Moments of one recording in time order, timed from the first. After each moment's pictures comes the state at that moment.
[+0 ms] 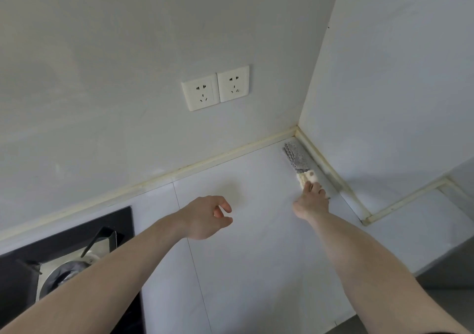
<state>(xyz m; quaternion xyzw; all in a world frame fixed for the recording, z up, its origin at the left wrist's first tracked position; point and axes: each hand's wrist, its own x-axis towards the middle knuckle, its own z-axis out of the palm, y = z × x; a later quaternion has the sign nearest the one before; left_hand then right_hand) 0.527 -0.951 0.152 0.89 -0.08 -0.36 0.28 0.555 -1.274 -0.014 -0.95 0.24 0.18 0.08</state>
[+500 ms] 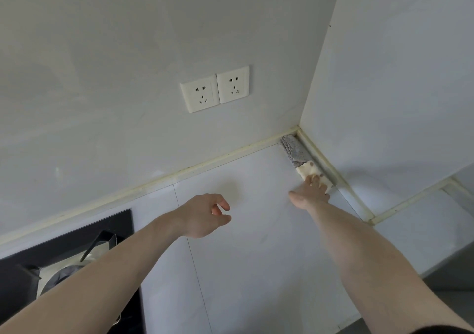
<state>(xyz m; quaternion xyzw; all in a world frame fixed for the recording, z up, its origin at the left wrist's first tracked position) 0.538 -0.947 0.156 0.89 -0.08 -0.36 0.28 0.584 -1.271 0.000 -0.92 0.28 0.23 0.14</state>
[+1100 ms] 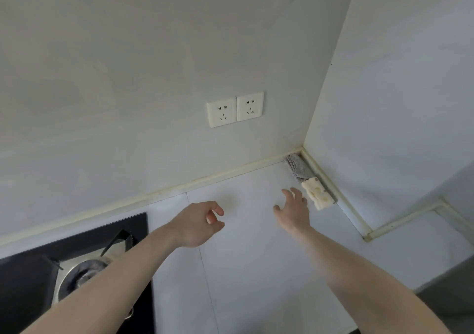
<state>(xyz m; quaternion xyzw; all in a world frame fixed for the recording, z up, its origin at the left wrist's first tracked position) 0.495 -0.904 0.184 0.92 -0.07 -0.26 0.30 0.530 -1.193 0.059 -0.95 0.17 0.08 0.27</state>
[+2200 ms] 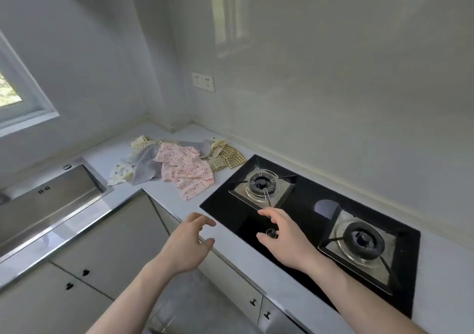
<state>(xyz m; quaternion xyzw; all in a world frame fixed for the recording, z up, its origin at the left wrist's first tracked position) -0.087 -0.410 0.208 0.87 0.39 0.05 0.29 0.138 -0.572 0.212 -0.77 -0.47 0.28 0.34</state>
